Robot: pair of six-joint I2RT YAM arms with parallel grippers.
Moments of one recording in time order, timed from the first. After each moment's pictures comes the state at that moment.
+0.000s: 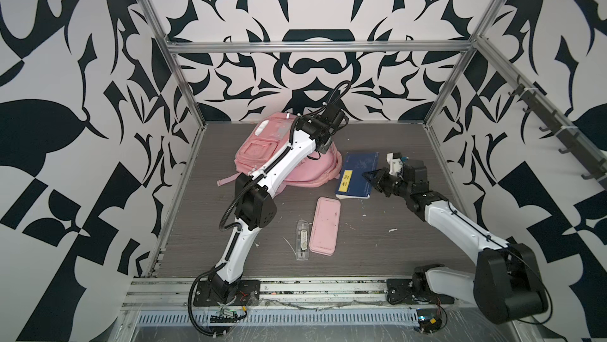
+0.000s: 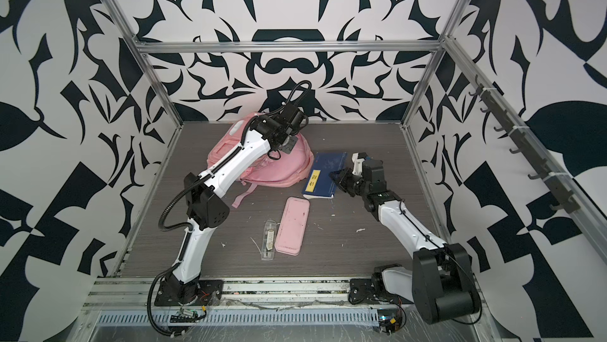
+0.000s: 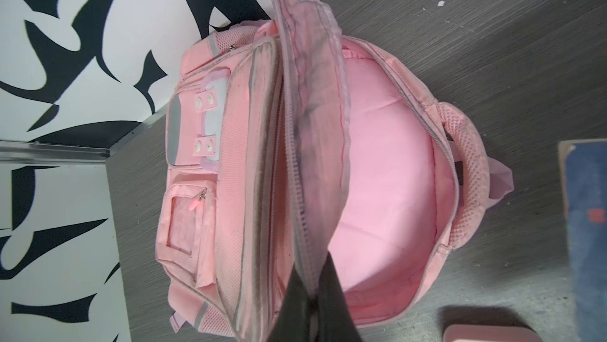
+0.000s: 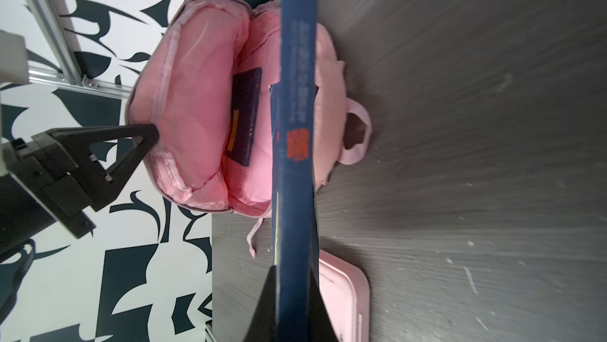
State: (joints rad) left arm -0.73 2.23 2.40 -1.17 -0.47 -0.05; right arm 0.20 1.25 0.69 0.06 -0.54 0.93
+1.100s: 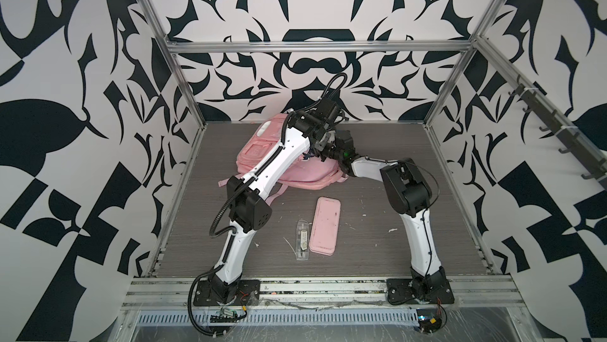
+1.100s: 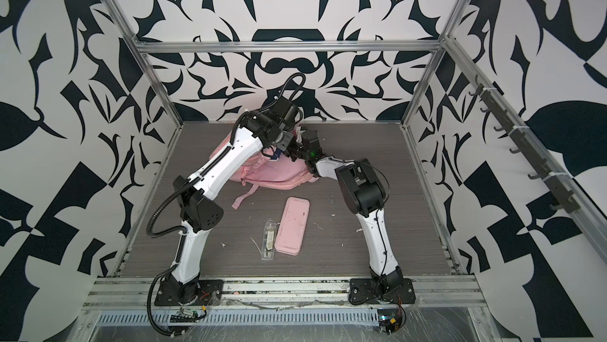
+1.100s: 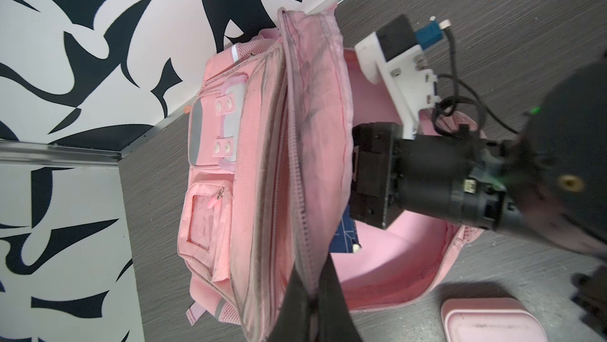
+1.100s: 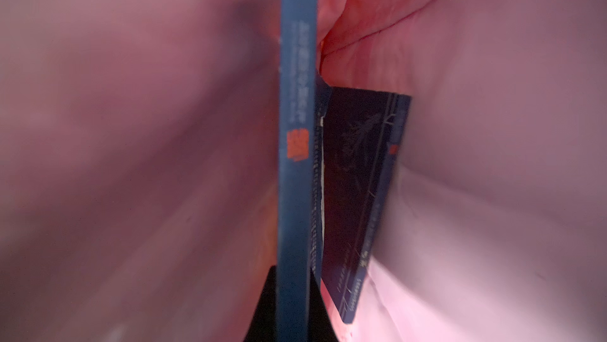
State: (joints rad) left arm -0.73 2.16 2.40 -1.21 -0.44 -0.03; right arm 0.47 2.29 1.54 0.54 -0.53 1.32
